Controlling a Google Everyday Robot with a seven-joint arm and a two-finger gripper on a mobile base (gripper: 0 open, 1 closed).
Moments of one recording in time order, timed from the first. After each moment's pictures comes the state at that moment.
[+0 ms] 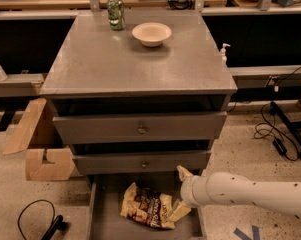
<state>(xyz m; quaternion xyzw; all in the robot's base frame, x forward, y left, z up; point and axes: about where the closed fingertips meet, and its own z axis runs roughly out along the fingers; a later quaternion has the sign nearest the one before) 0.480 -0.102 0.462 -0.60 0.74 0.09 0.30</state>
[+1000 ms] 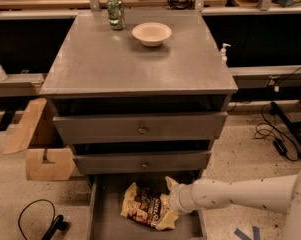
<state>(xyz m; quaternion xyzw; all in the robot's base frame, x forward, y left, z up) 0.478 -0.063 0.384 -0.60 0.74 0.13 0.28</state>
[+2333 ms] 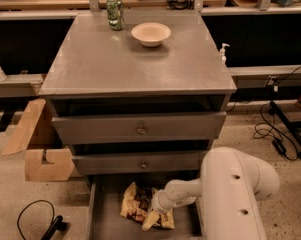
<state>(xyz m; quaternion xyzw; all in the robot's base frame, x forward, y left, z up) 0.526 -0.002 0.172 -0.59 0.76 0.19 0.20</state>
